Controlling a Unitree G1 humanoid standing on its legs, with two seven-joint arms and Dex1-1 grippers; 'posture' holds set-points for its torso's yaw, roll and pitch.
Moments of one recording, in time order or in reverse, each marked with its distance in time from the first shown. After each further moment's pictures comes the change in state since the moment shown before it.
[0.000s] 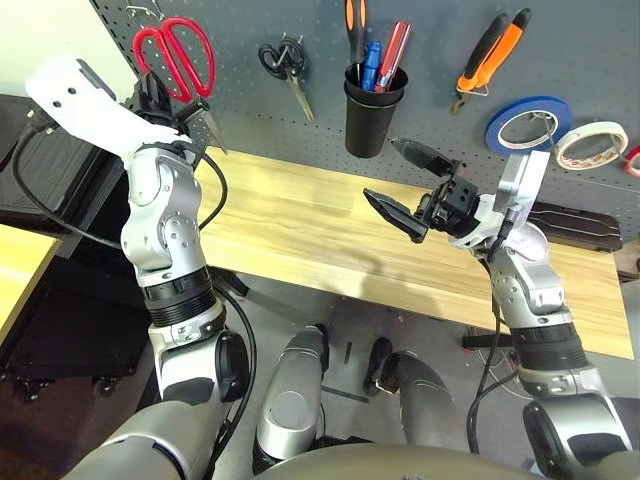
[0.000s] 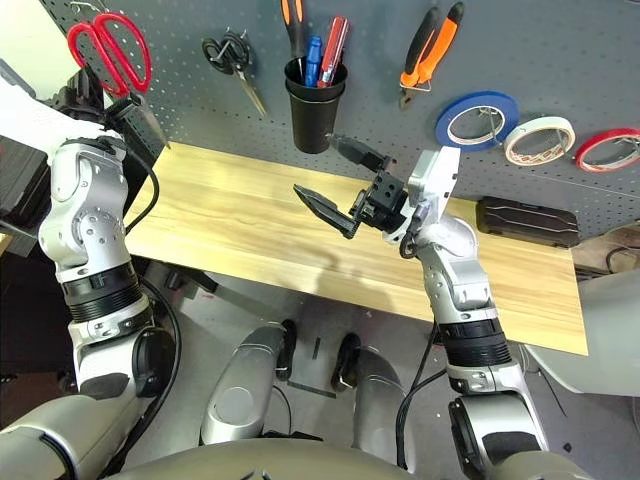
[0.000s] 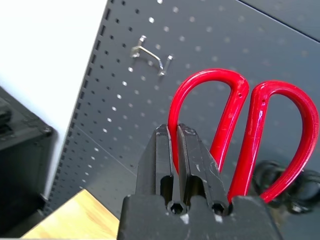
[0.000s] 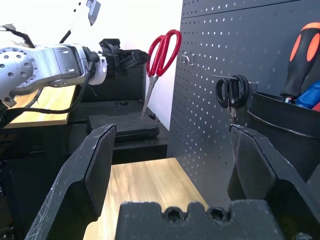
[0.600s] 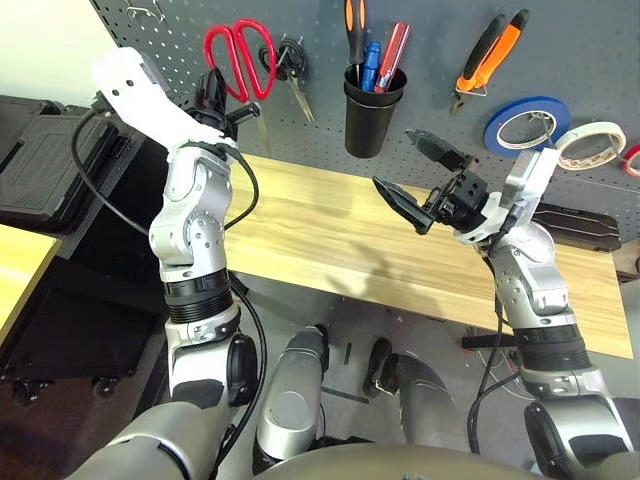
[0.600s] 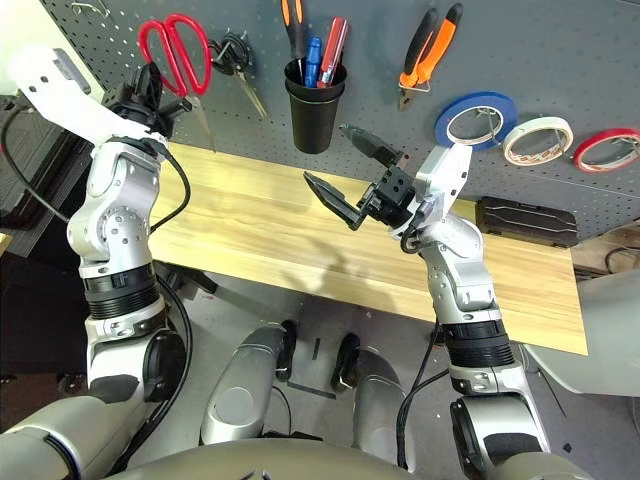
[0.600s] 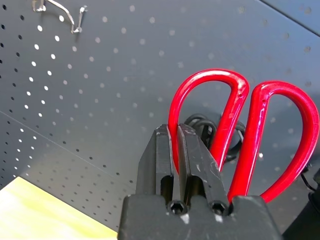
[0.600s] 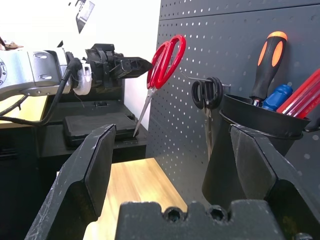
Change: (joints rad) left arm 0.000 -0.043 -0.099 0.021 -0.036 0.032 -0.092; right arm 0.001 -0.001 -0.019 0.000 -0.034 -0.030 -0.066
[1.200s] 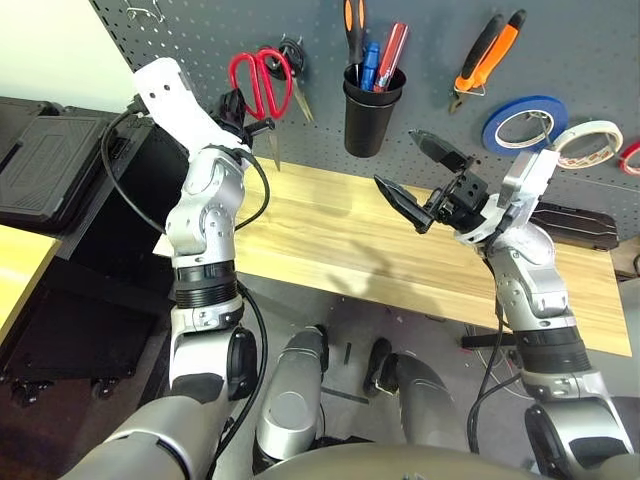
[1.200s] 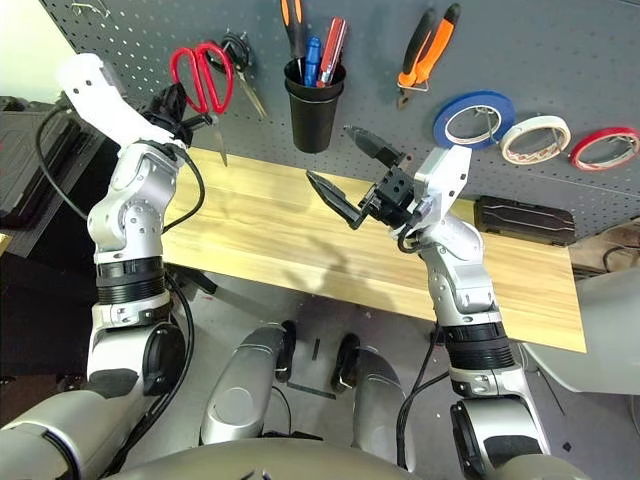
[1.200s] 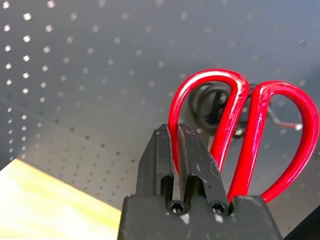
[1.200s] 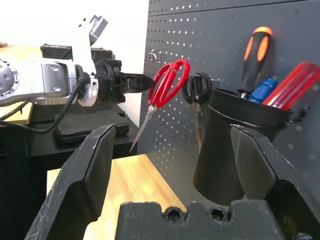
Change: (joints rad) left arm -0.083 0.034 -0.025 0.231 0.056 -0.026 -0.030; right arm 0.013 0.001 0.001 -0.008 -0.009 0.001 -0.030
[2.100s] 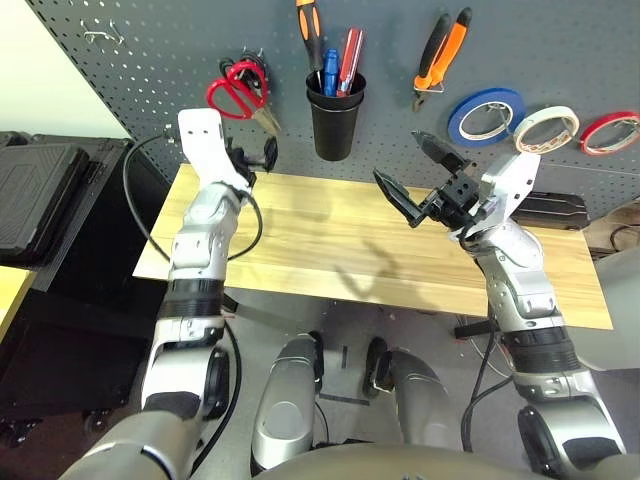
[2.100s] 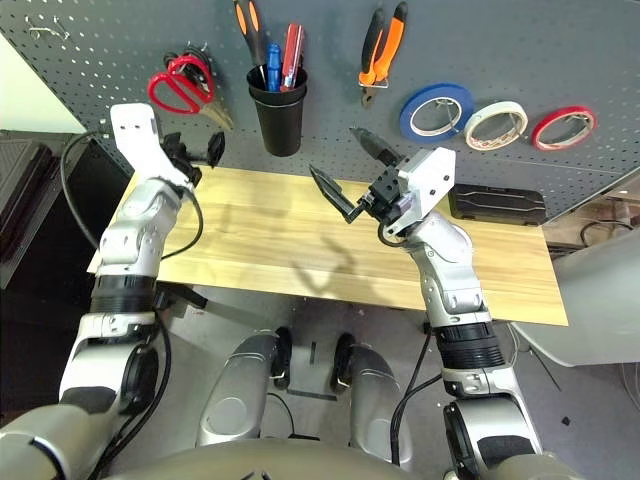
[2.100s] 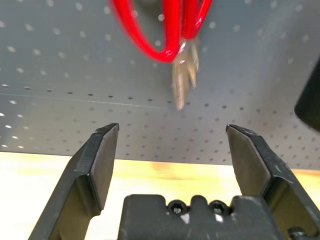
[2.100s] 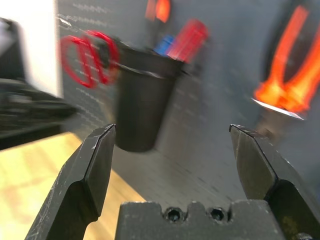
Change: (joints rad) left arm 0.327 0.153 -0.127 0.097 0.159 -0.266 -0.315; right arm 0.006 0.050 -0.029 0.159 -0.188 -0.077 -0.273
